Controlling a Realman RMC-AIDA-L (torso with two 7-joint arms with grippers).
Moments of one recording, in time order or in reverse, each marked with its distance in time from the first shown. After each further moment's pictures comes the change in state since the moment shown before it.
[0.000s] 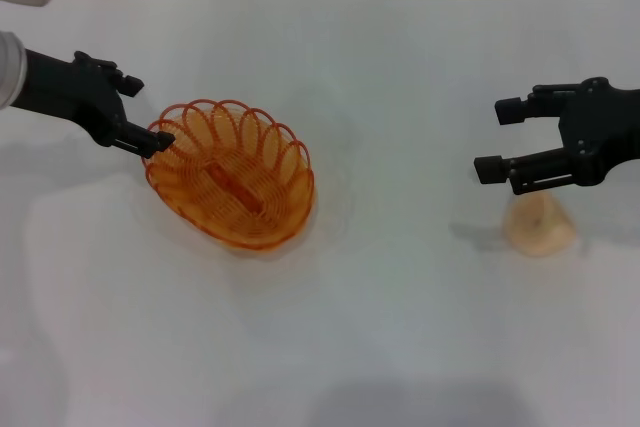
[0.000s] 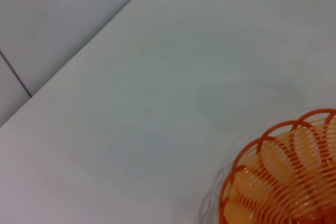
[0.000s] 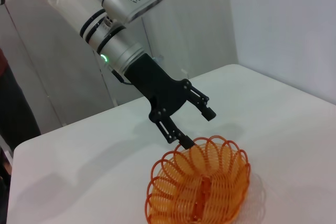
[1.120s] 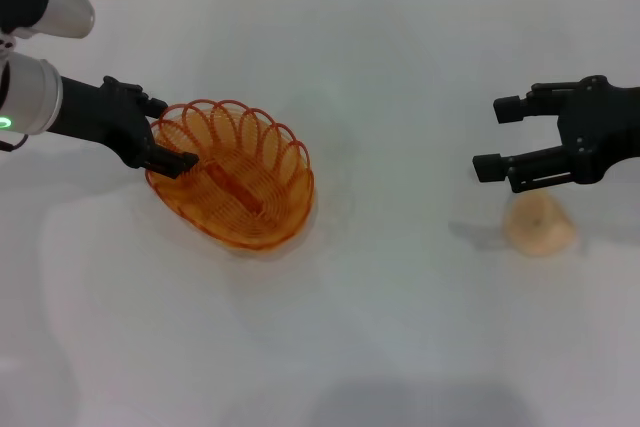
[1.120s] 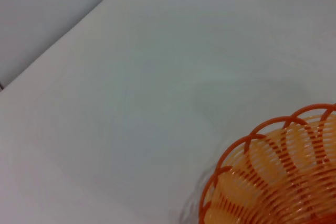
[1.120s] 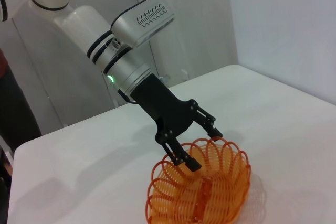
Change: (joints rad) left arm 0.004 -0.039 0.026 -0.070 -0.004 -0.091 0.015; right arm 0.004 0.000 0.001 -0.002 0.000 -0.001 0.009
